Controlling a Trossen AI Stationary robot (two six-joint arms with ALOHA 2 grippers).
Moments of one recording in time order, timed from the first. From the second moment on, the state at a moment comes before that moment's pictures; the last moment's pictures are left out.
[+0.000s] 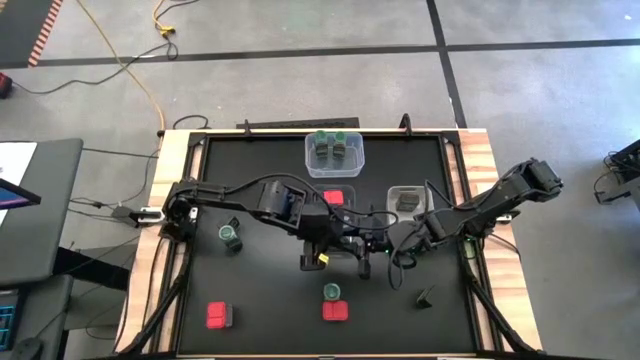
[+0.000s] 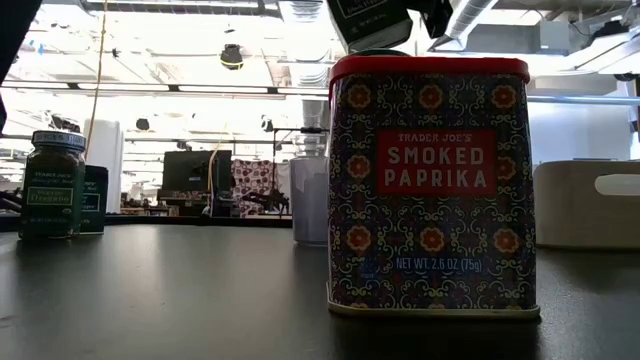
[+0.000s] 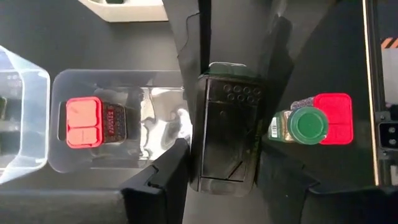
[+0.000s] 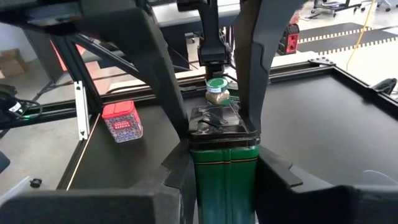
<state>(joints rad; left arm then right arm) -0.21 2.00 2.27 -1.31 -0.12 -0.17 0.38 1.39 0.92 0.21 0.47 0.26</state>
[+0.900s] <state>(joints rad) -0.24 1.81 2.05 -1.38 -0.48 -0.21 0.62 1.01 0.92 -0.46 0.88 0.54</state>
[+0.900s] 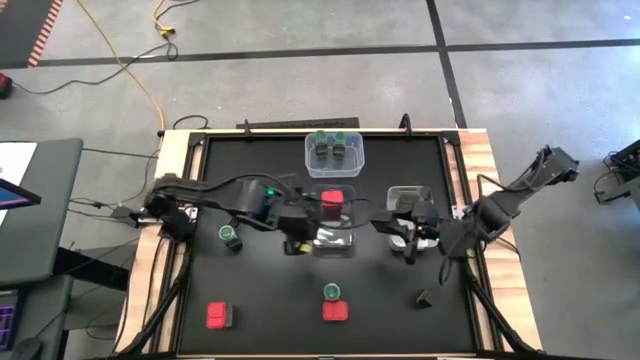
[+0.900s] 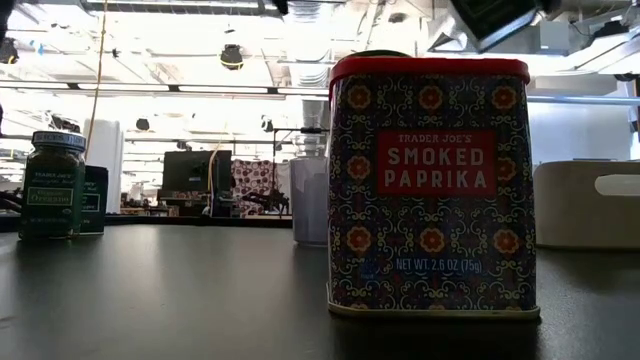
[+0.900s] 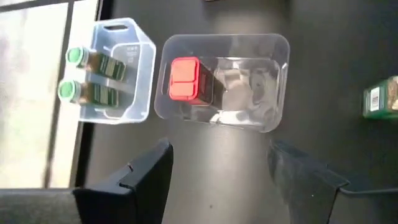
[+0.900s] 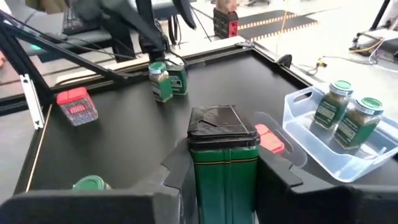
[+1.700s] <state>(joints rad) -0.22 1.31 0.86 0.42 -0.27 -0.19 0.46 1.14 0.92 0.18 0.70 0.16</state>
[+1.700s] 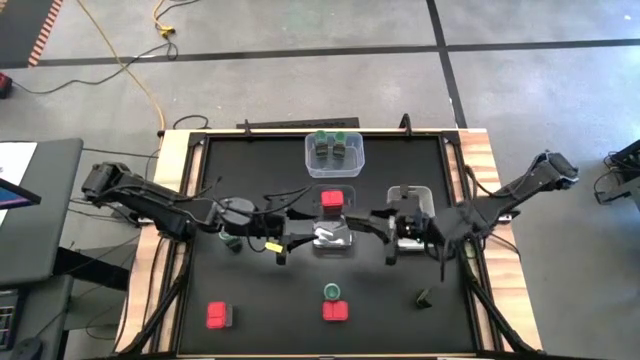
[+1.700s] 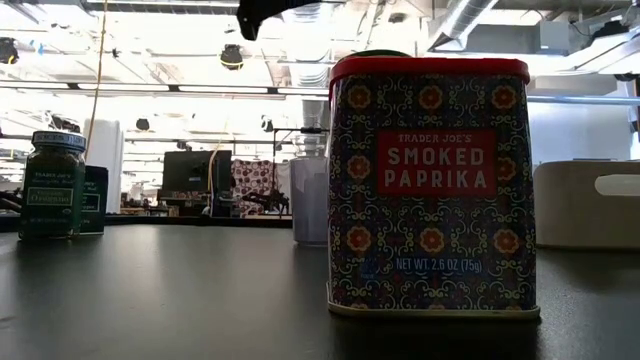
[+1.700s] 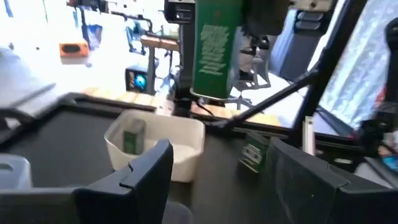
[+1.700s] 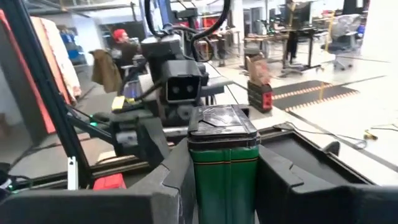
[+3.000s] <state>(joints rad) -0.08 1.56 1.10 0.51 0.02 -0.02 0.32 1.16 0.92 0.25 0.50 0.12</state>
